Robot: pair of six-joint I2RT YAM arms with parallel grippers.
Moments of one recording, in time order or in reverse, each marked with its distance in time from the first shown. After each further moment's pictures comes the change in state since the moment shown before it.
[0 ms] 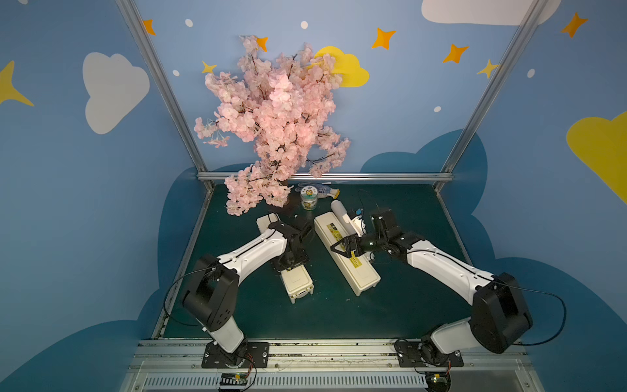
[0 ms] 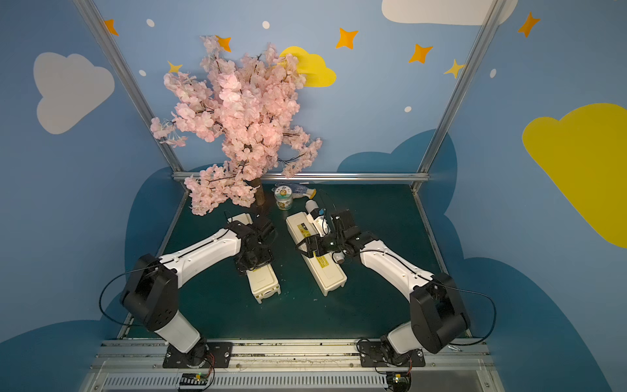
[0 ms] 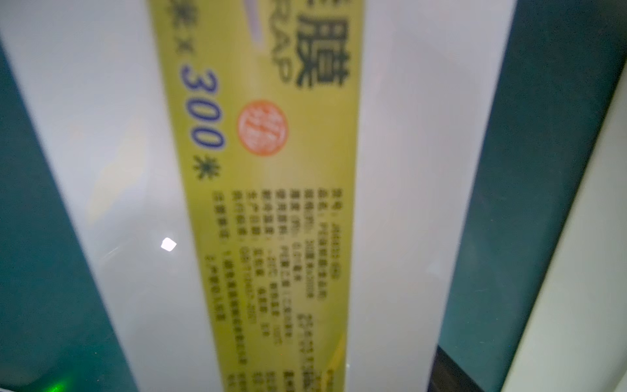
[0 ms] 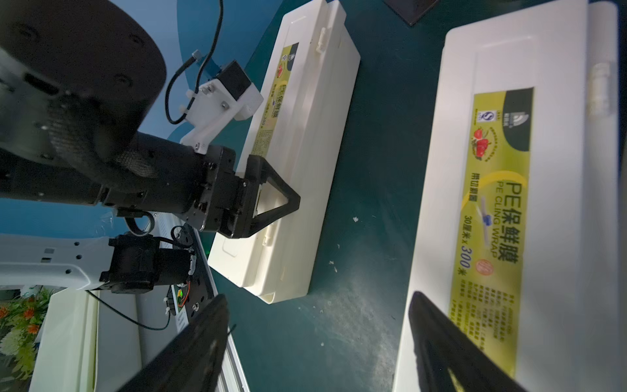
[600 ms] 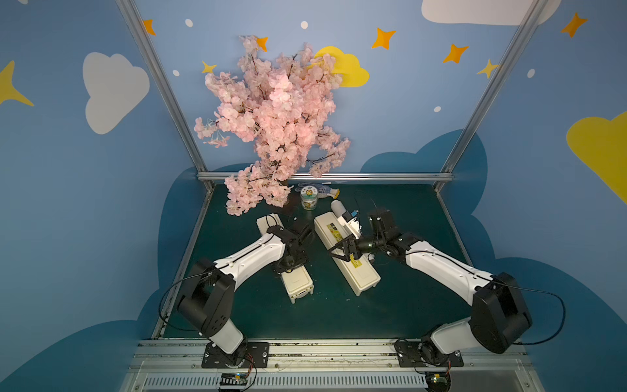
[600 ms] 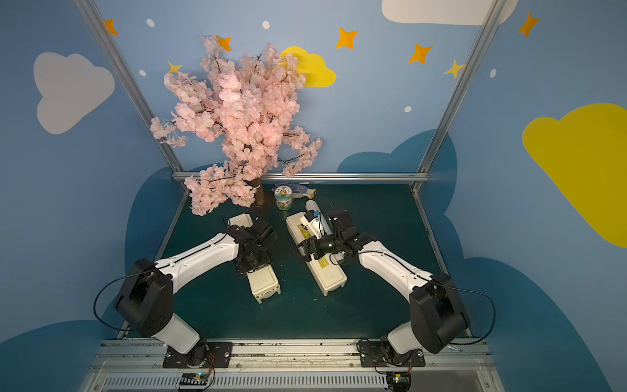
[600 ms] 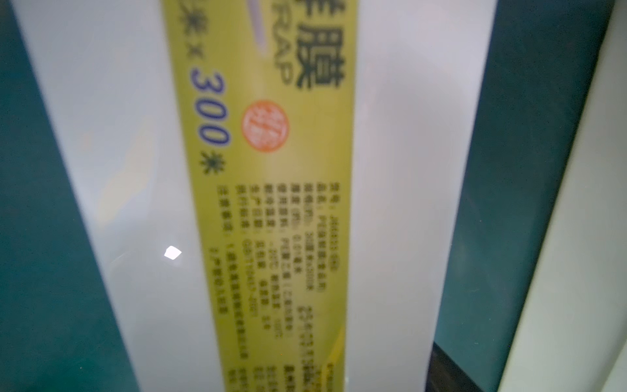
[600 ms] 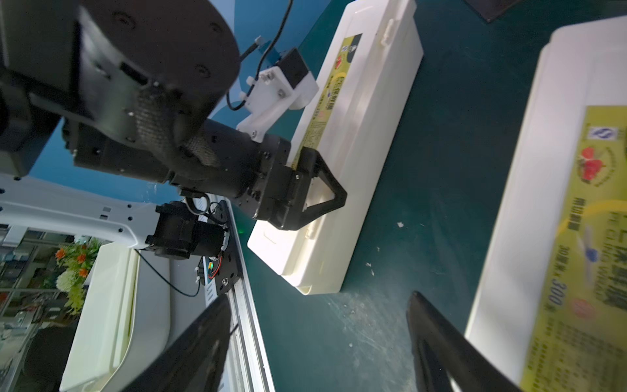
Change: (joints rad) left arm -0.026 -0.045 -0.058 0.060 -0.012 -0.025; right arm 0.032 0.002 0.000 0.031 -0.145 -0.043
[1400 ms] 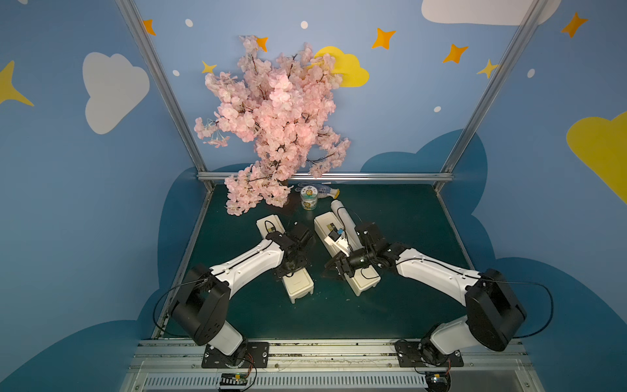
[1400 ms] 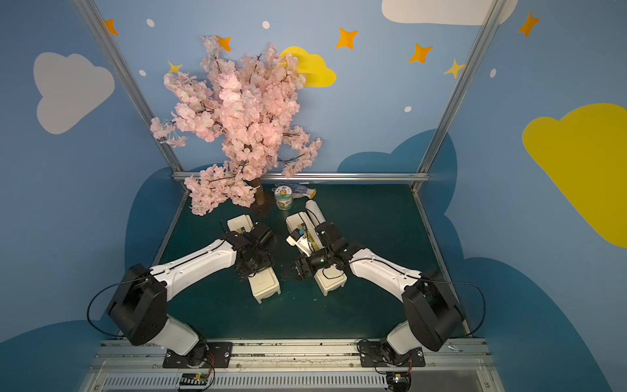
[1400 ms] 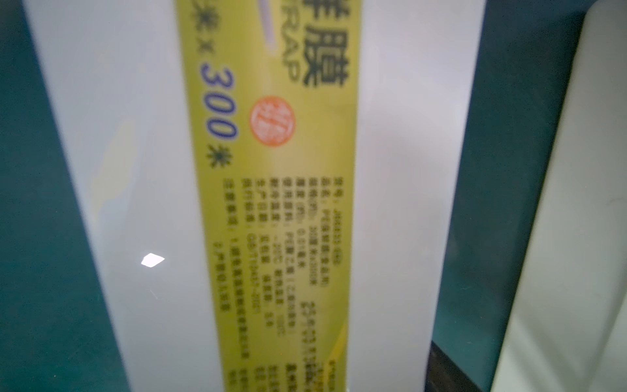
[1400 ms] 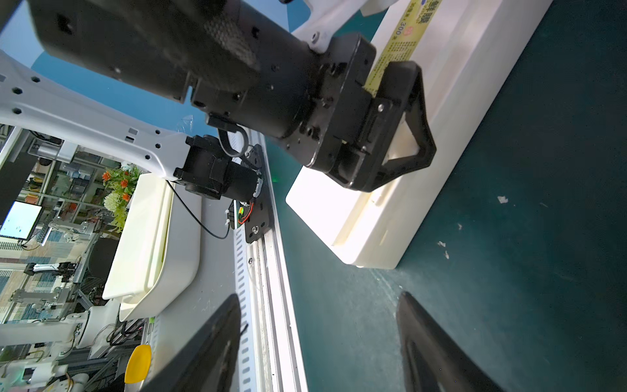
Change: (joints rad) left arm -0.036 -0.058 -0.078 0.074 -0.026 -0.061; right arm 0.114 0.028 -0.084 0.033 -0.087 -0.059
